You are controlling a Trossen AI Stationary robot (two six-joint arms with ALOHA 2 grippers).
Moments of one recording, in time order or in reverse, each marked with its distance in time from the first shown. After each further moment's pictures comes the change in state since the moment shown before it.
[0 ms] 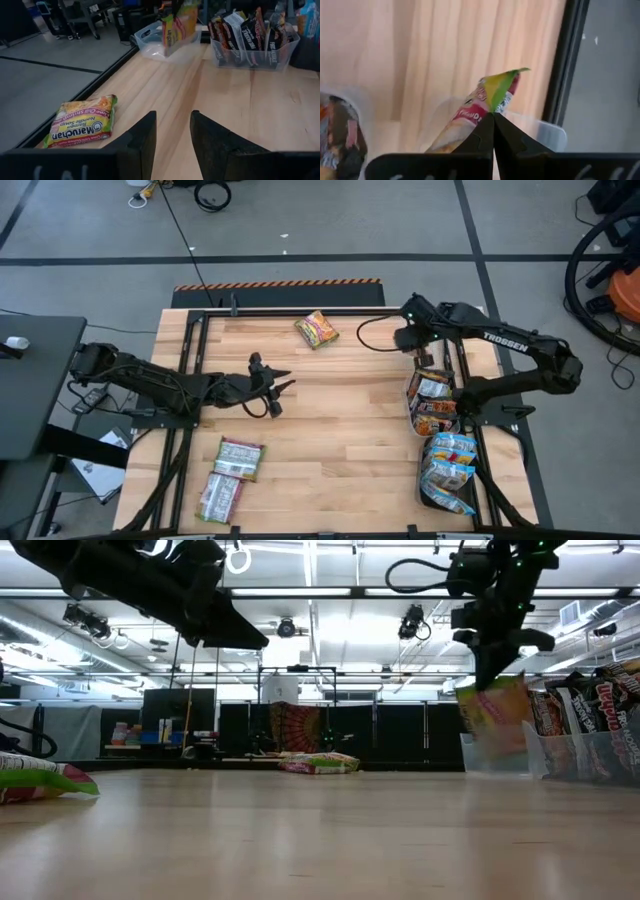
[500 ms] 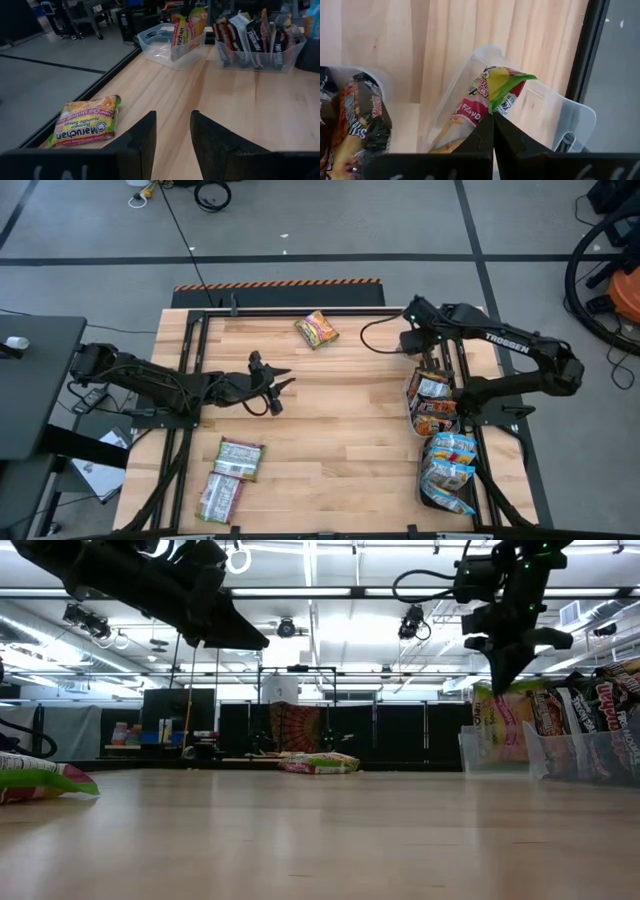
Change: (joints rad) left arm 0.011 0.000 0.000 0.005 -0.001 0.002; right arm -0.027 -0.017 -0.020 -0.087 -0.017 0.020
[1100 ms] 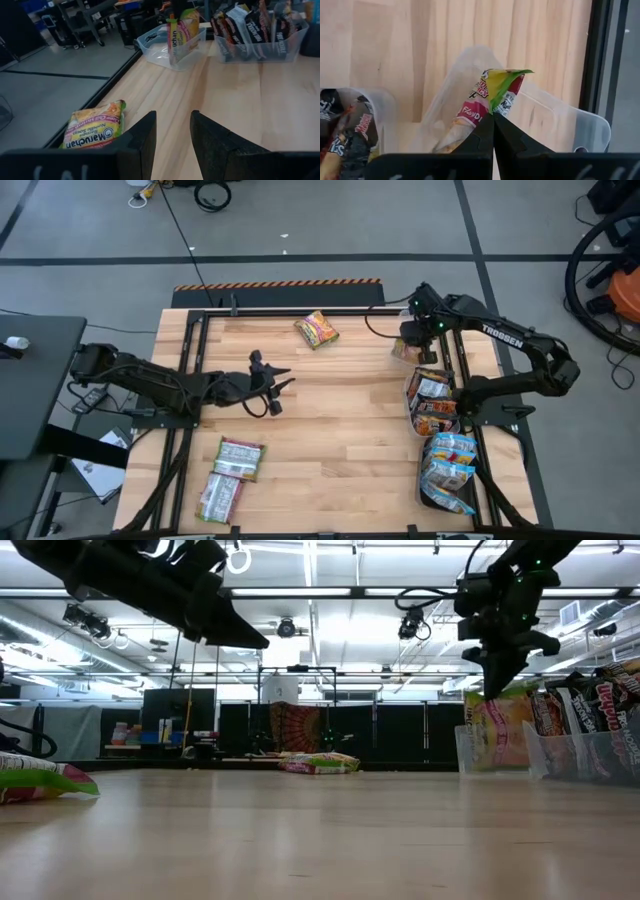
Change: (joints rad) left arm 0.011 0.000 0.000 0.004 0.002 0.103; right arm -0.169 0.045 0.002 0.064 -0.215 -0.085
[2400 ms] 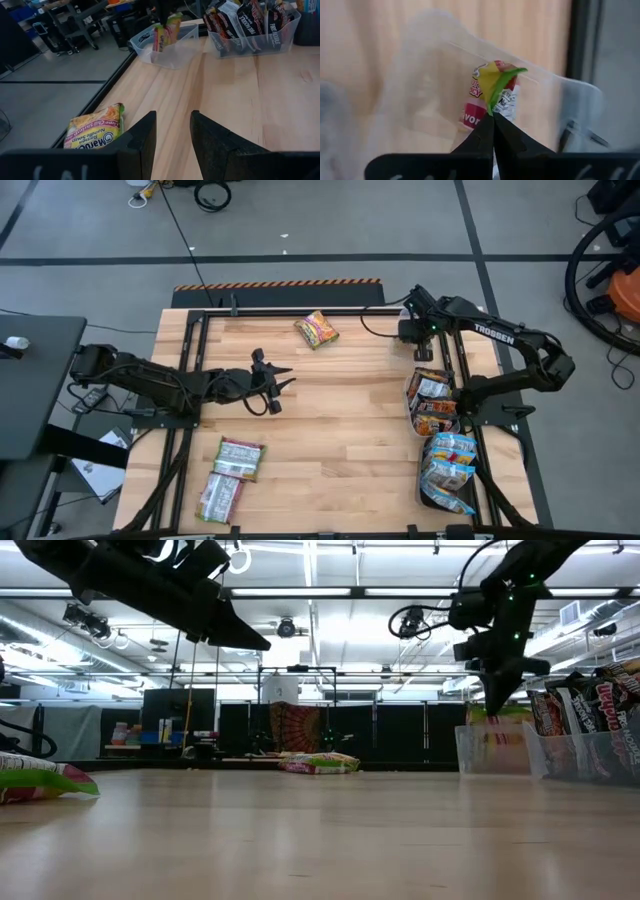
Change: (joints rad) left arm 0.032 0.000 0.000 -0.001 0.071 0.075; right arm -0.007 0.057 -0.042 0.087 0.209 0.081
